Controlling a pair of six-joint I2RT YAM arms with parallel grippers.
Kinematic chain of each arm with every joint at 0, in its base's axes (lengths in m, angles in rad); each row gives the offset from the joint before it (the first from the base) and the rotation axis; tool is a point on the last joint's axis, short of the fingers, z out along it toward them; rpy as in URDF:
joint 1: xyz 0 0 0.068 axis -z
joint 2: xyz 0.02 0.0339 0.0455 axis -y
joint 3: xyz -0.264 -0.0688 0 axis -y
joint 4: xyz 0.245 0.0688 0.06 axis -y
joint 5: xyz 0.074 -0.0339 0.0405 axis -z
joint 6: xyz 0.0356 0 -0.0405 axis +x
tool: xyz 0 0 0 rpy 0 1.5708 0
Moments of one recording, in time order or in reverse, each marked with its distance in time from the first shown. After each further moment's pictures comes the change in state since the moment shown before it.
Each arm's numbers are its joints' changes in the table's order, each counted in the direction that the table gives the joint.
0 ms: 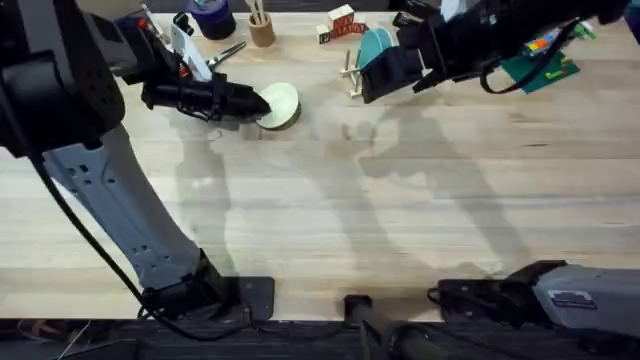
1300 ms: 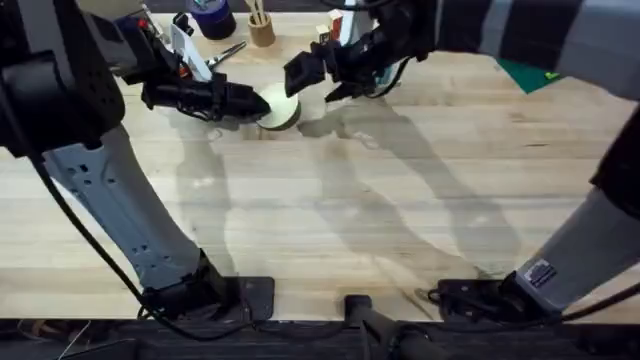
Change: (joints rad) left arm 0.000 0.000 0.000 -0.001 0.002 0.000; right arm -0.091 -0.465 -0.001 0.589 -0.236 0.282
